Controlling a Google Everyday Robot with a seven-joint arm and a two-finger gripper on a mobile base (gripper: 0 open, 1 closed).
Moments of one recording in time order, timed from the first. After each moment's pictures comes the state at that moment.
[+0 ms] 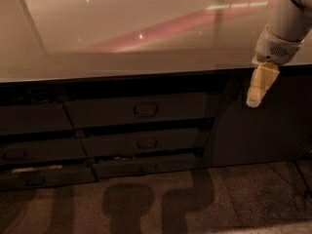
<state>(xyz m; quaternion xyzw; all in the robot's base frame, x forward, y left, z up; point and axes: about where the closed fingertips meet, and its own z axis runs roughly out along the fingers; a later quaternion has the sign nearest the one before) 0.573 -0.283 0.870 -0.55 0.83 0.00 0.07</state>
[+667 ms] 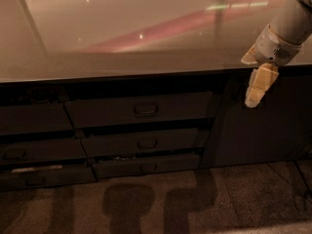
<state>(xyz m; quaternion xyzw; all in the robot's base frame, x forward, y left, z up) 0.579 -0.267 0.867 -0.61 0.78 0.06 0.12</state>
